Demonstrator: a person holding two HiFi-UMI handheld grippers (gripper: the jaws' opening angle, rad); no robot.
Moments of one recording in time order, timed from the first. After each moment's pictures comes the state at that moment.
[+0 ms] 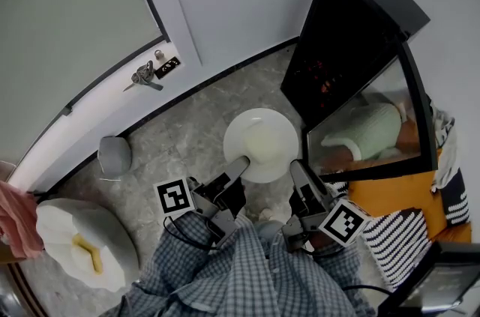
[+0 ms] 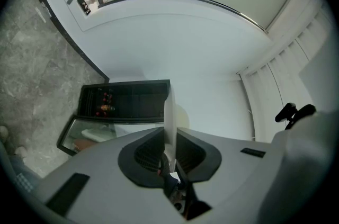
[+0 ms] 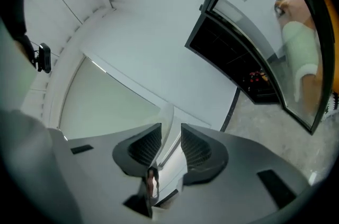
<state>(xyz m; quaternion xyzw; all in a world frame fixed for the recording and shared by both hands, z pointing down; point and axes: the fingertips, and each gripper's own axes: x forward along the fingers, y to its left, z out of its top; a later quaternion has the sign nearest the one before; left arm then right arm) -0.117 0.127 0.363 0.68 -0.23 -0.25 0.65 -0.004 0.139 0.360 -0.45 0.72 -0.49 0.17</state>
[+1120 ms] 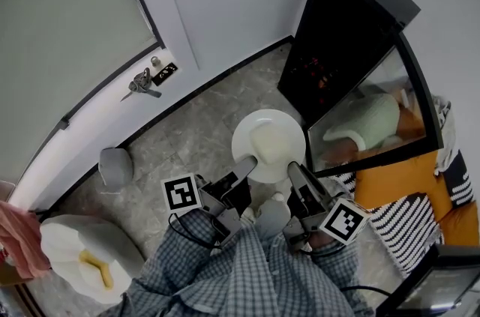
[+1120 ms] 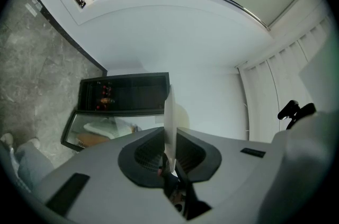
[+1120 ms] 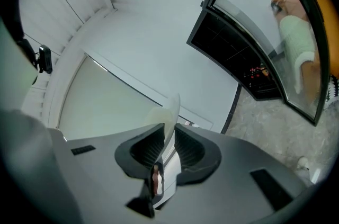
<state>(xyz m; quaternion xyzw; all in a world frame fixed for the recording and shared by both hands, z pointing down) -0.139 0.134 0.369 0.70 -0.18 -0.22 0.66 -0.048 0.156 0.367 -0.46 0.72 -0.48 0.17</state>
